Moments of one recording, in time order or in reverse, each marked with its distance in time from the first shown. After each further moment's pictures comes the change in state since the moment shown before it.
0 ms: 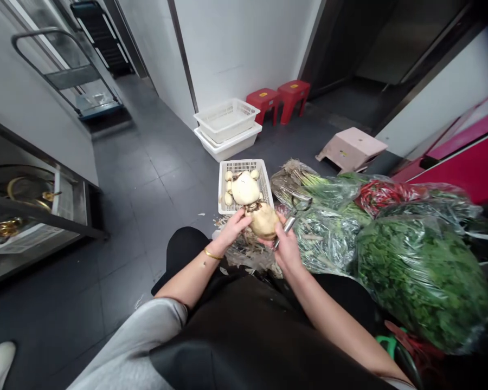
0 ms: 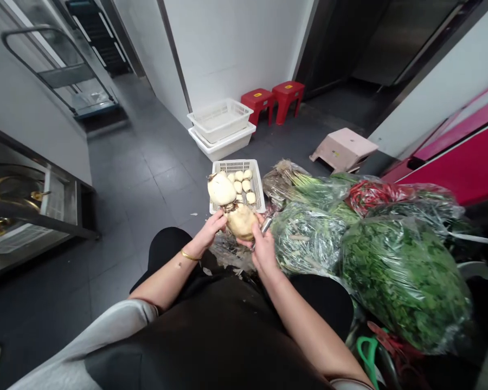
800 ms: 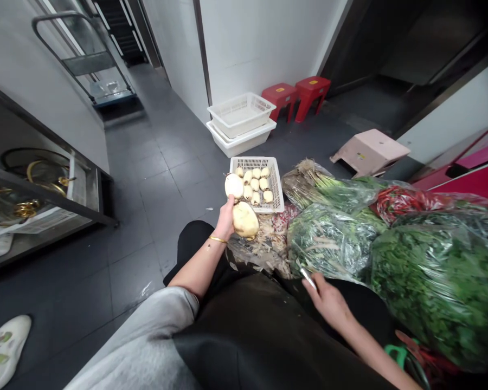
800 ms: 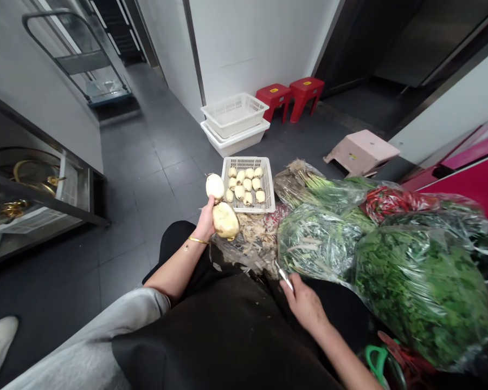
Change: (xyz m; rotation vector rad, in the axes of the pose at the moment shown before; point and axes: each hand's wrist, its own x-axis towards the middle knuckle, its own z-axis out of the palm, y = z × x) left_hand 0.024 -0.002 -0.040 -0.227 0.457 0.131; right_hand -0.071 0.011 -0.118 -1.464 -0.264 -0.154
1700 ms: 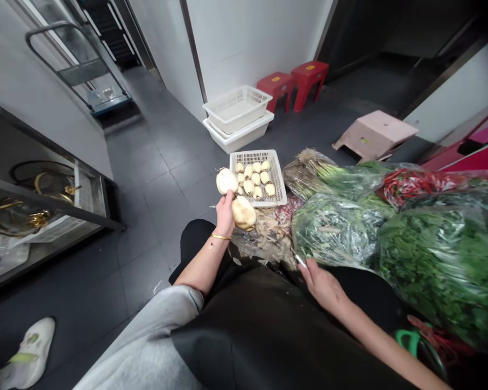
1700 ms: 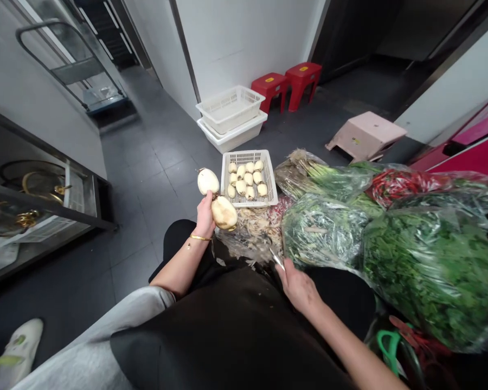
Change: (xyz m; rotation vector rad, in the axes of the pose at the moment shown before) left_hand -0.006 0.008 0.006 -0.015 0.071 0.208; right_hand 0.016 -0.035 0.003 -0.168 -0.118 0.009
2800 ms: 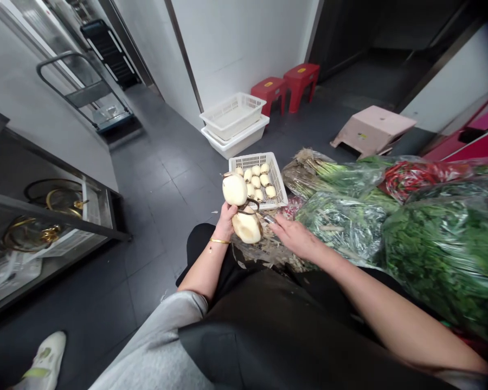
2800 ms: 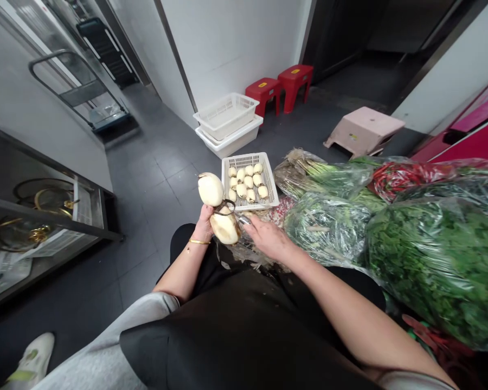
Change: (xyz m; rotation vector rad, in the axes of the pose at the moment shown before) left_hand 0.006 0.008 -0.012 0.023 -0.440 -0.035; right_hand 0.060 -0.053 -0.076 0.258 0.145 -0.317
